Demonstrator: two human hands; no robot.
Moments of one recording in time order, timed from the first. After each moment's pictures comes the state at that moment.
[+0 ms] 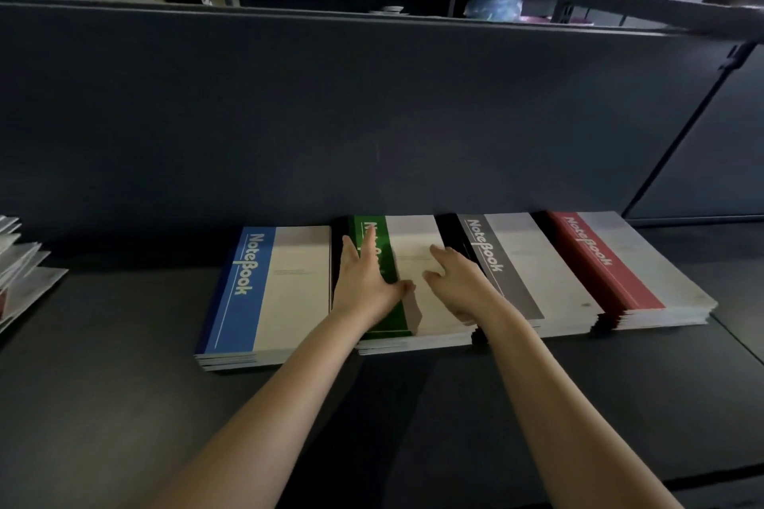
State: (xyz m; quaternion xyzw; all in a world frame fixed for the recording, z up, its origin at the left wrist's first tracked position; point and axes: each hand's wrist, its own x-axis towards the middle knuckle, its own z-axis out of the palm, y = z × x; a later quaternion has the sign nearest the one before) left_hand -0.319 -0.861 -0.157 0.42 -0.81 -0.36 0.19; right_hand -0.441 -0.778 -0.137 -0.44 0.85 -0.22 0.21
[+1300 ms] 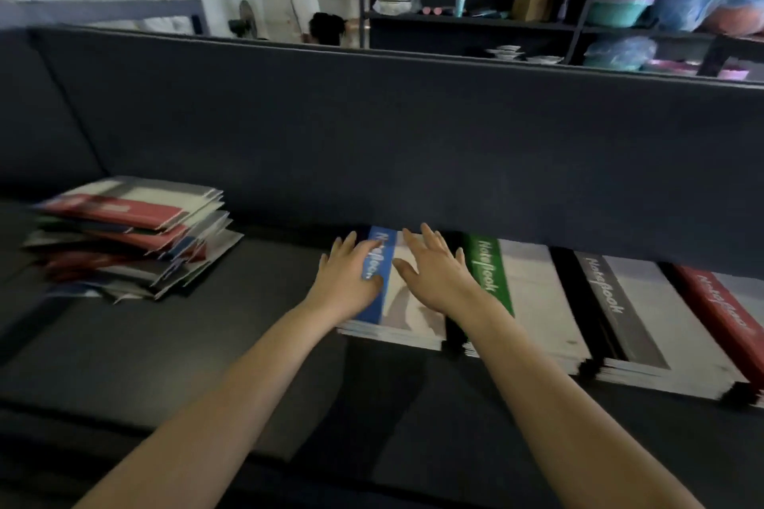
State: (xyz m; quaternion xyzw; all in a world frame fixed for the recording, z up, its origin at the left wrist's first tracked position) left_hand -0.150 -0.899 -0.124 0.48 -0.82 -0.24 0.20; right_hand -0.295 -0.850 -0.103 -0.64 0.75 -0.12 0.12
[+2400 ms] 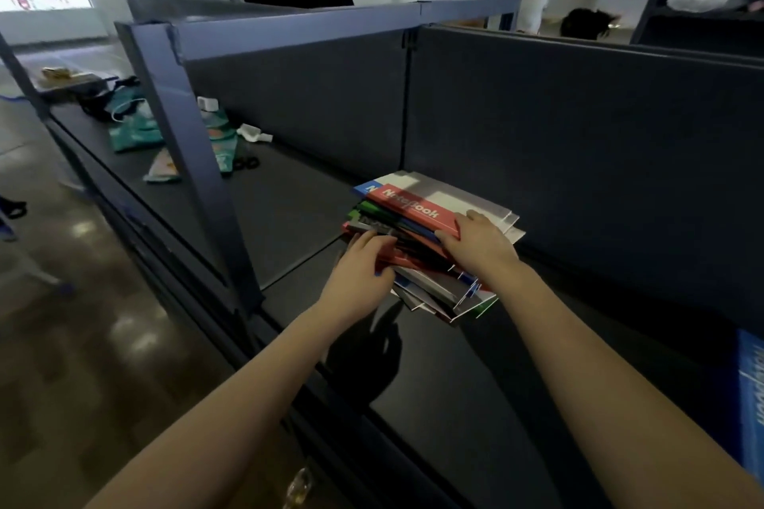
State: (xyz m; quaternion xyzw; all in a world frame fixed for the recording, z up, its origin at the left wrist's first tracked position) left_hand 0.202 -0.991 -0.129 0.64 -0.68 -0.21 0.30; right_hand 0.025 -1.070 -0.105 -0.77 0.62 -0.10 0.09
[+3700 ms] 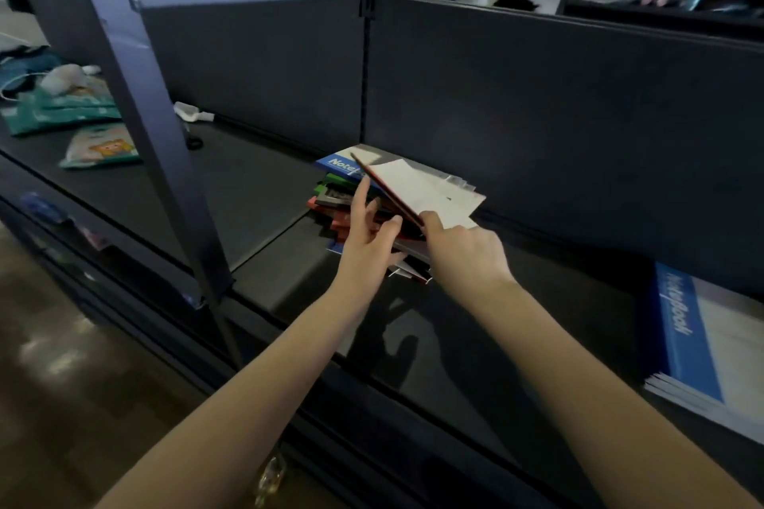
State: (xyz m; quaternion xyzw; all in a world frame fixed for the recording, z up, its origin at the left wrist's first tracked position) left_hand 0.163 -0.964 -0.124 0.41 -0.46 -0.52 0.58; right_hand 0.035 -0.957 -0.092 -0.79 0.59 -0.01 -0.15
